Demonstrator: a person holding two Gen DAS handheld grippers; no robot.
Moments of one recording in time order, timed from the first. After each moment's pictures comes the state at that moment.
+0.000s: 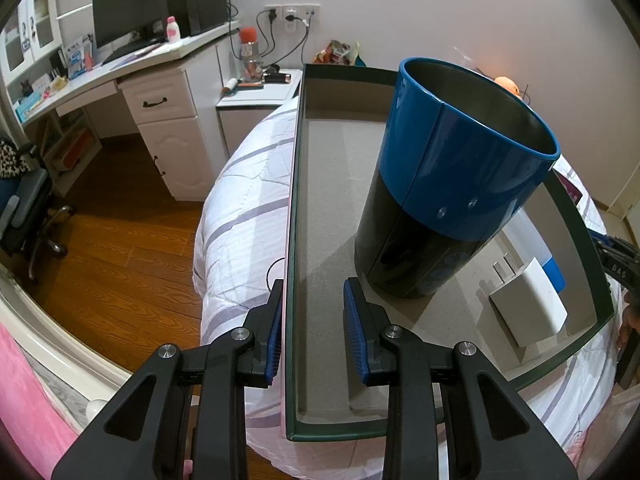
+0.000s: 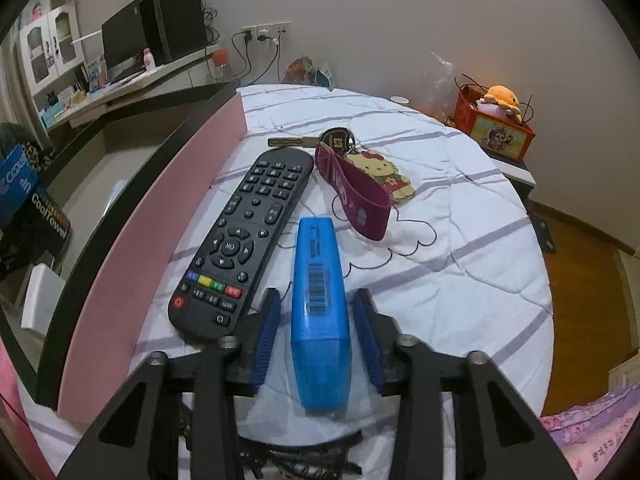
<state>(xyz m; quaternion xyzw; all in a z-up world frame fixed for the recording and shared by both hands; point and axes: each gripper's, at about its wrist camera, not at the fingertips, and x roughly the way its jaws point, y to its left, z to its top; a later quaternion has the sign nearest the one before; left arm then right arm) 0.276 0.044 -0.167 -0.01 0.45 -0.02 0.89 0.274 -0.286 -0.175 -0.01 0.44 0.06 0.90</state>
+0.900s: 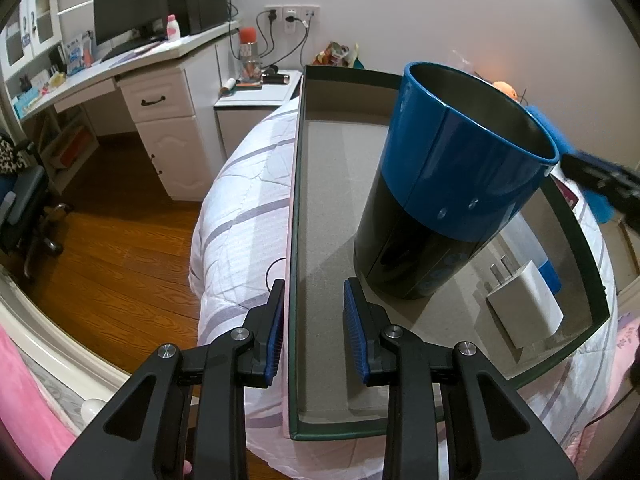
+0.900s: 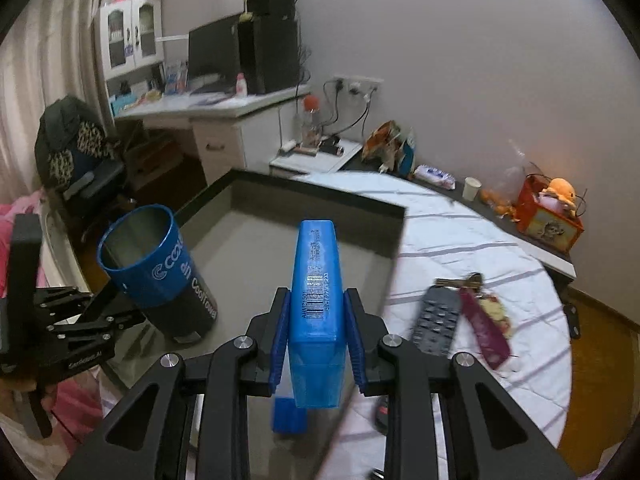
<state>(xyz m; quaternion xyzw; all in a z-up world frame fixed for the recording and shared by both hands) 0.280 0.045 -0.166 -0.02 0.45 -0.03 0.89 0.280 -0.152 -0.100 -0.07 0.37 0.18 0.91</state>
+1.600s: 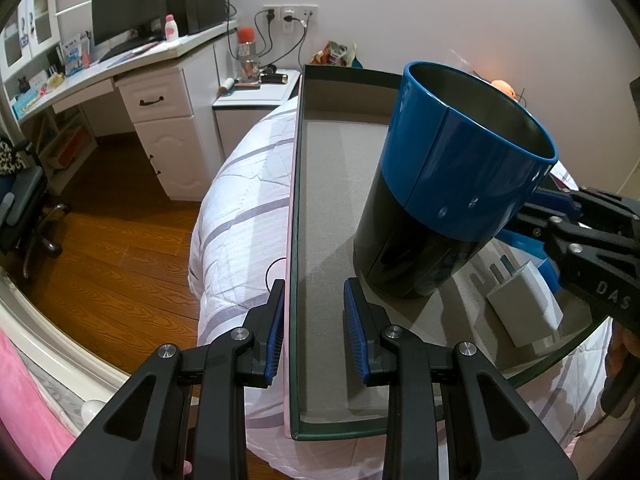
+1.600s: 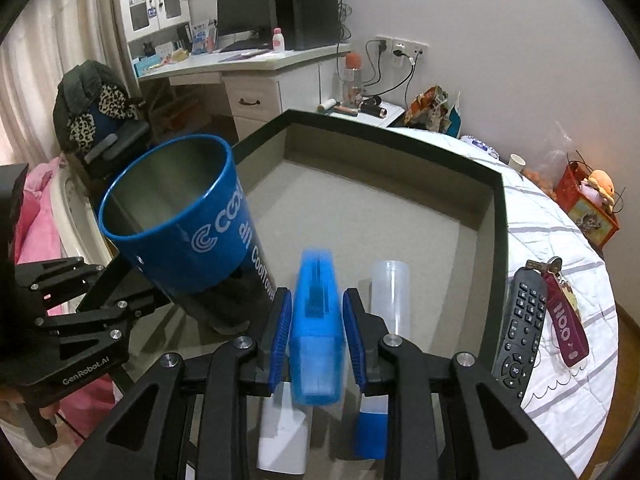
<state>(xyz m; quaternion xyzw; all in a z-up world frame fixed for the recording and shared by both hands) 0.279 0.048 -0.167 -0.02 0.45 -0.03 0.89 0.281 -0.113 -0.136 -0.08 0.42 0.22 0.88</state>
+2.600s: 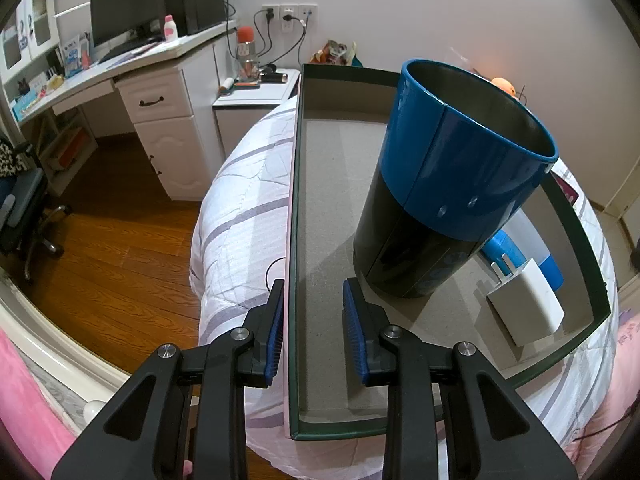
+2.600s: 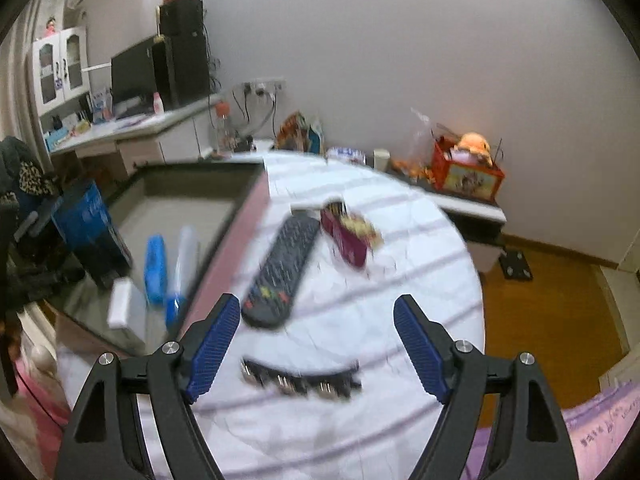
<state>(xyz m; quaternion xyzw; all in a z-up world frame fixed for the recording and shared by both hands) 0.279 0.050 -0.169 -0.02 0.45 -0.03 0.89 0.199 -0.271 -0.109 -0.02 0.37 0.04 0.93</state>
